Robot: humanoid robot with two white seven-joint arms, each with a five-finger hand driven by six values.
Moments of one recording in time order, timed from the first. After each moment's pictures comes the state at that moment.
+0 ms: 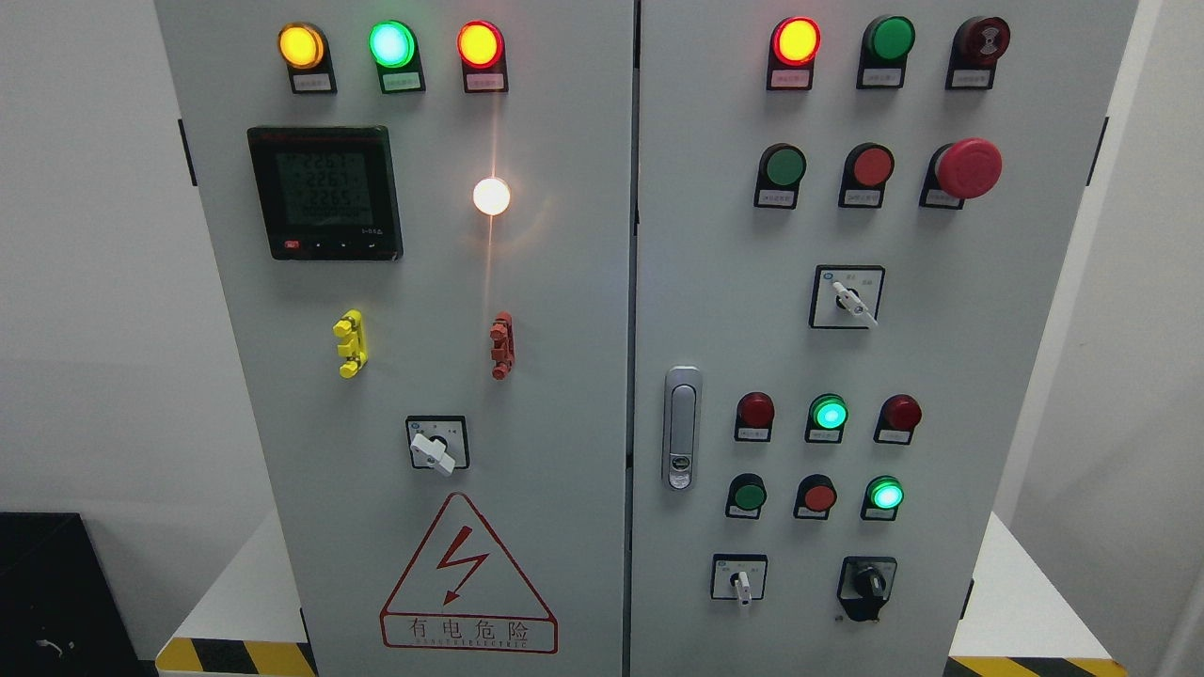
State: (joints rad) left arm 0.00 -0.10 -0.07 -0.07 0.08 -0.09 0.02; right arm 0.22 0.12 -0.06 -0.88 0.63 0.03 0.16
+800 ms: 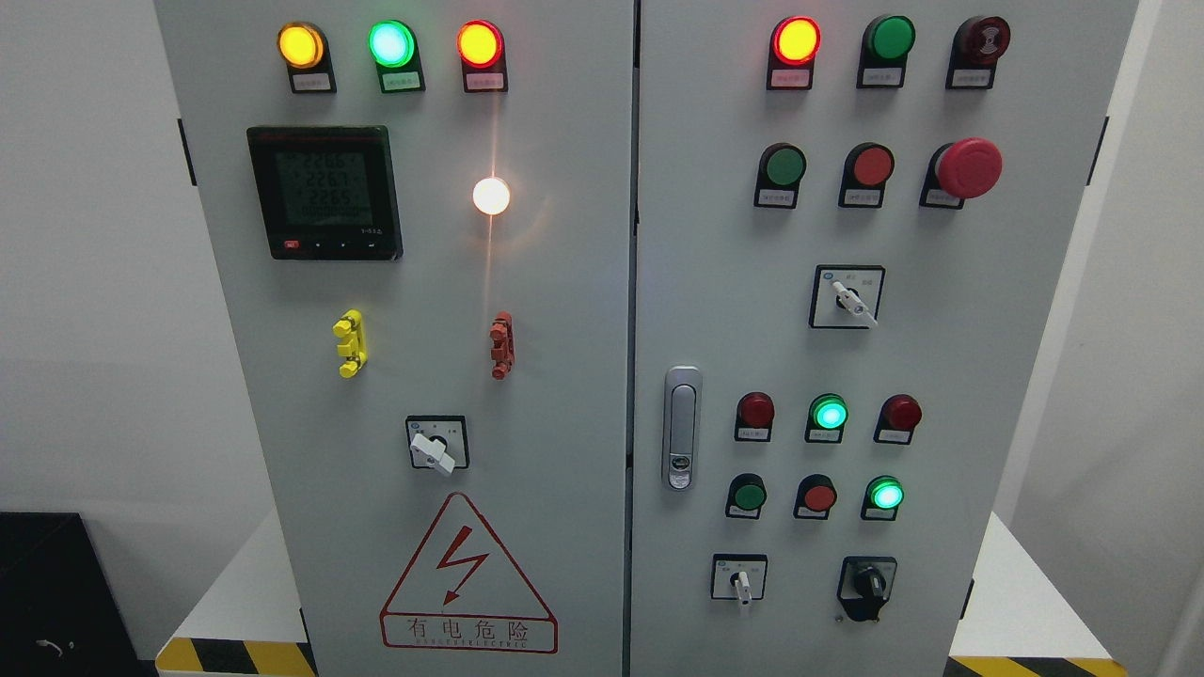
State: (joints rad) left arm 0.00 -0.10 -0.07 -0.07 0.08 -0.09 0.02; right arm 0.22 0.12 -0.11 -1.37 0.97 0.04 0.16
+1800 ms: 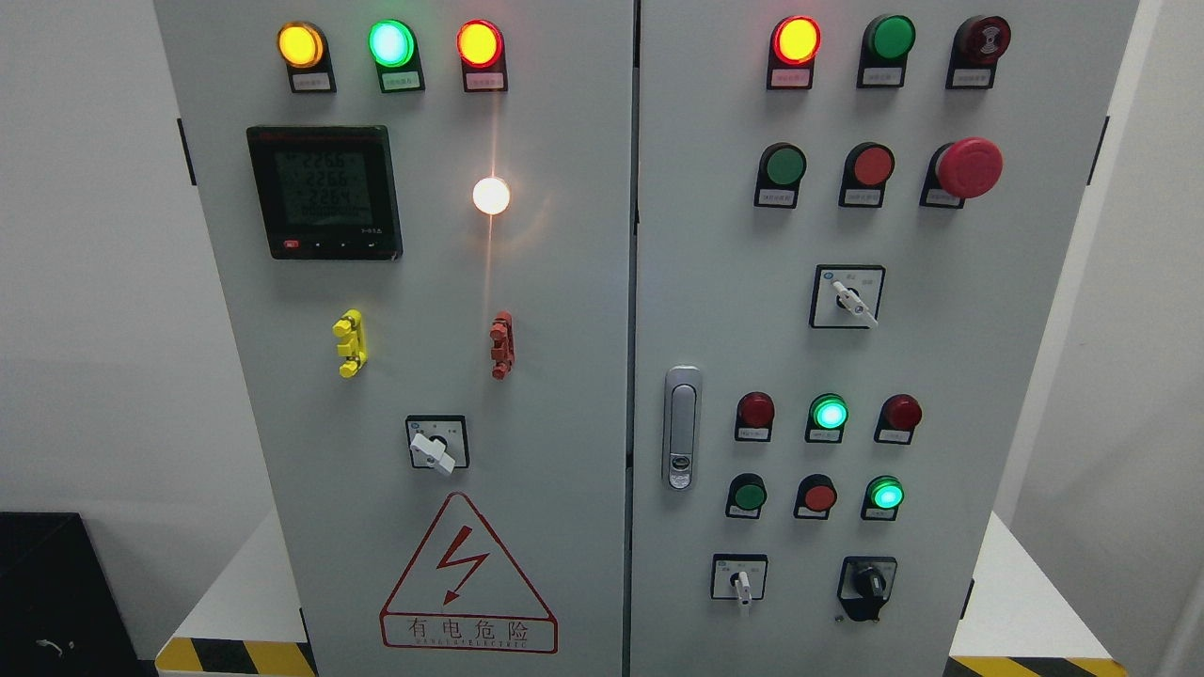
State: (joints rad) left arm 0.00 -0.10 -0.07 -0.07 0.08 -0.09 0.02; right arm 0.09 0.12 -0.12 -1.74 1.23 0.14 0.18
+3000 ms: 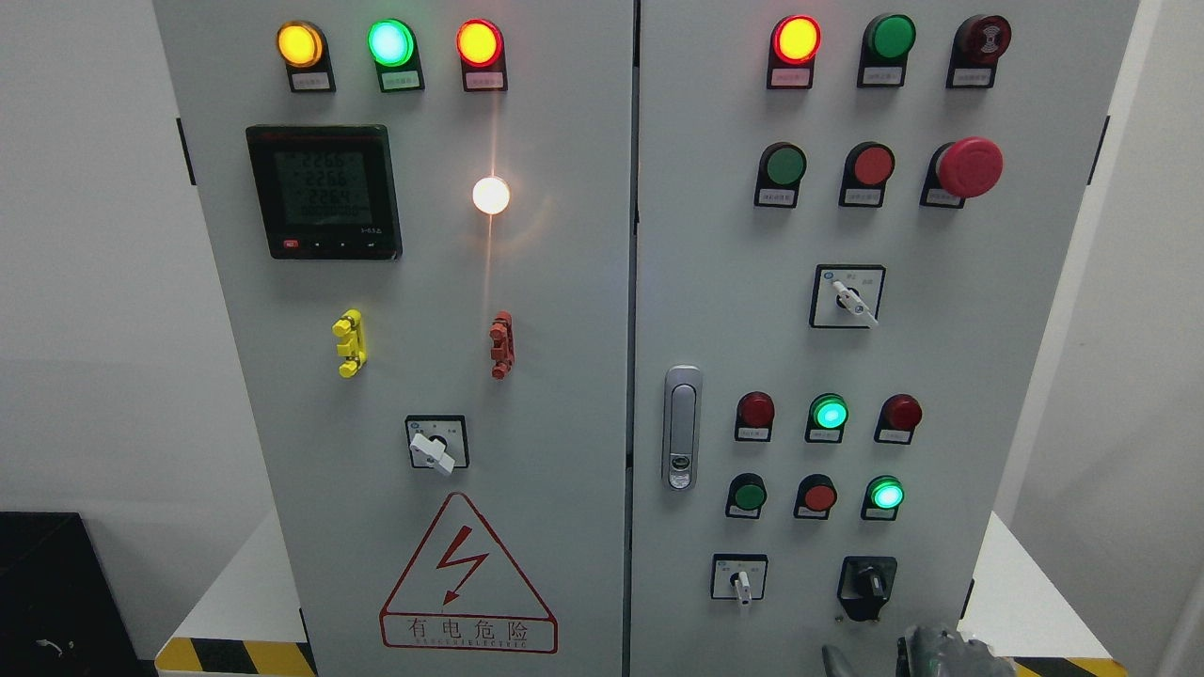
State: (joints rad) left arm 0.00 -0.10 -0.07 -0.07 0.08 -0.09 0.02; right arm -0.16 0.13 -0.12 -1.75 1.46 0.22 0.24
